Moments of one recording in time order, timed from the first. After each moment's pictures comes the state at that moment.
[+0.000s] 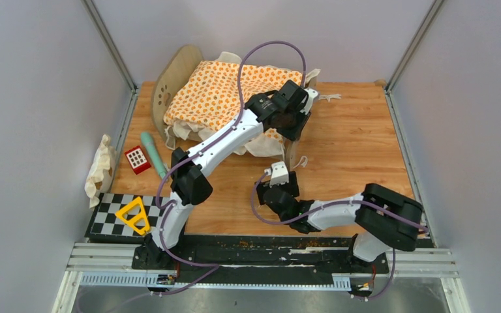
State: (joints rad) left arm -0.86 2.21 2.38 -1.00 0.04 -0.18; right arm 1.13 1.50 0.48 0.42 0.77 0.39
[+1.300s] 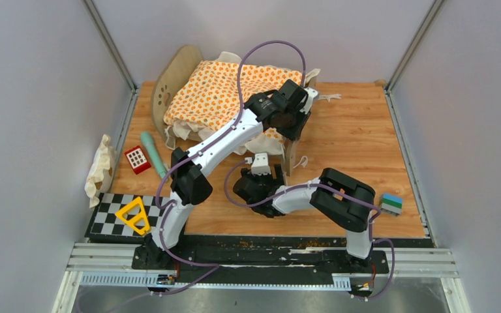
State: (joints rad) left arm -0.86 2.21 2.38 -1.00 0.05 -0.18; right arm 1.11 1.91 0.91 0.15 1.05 0.54
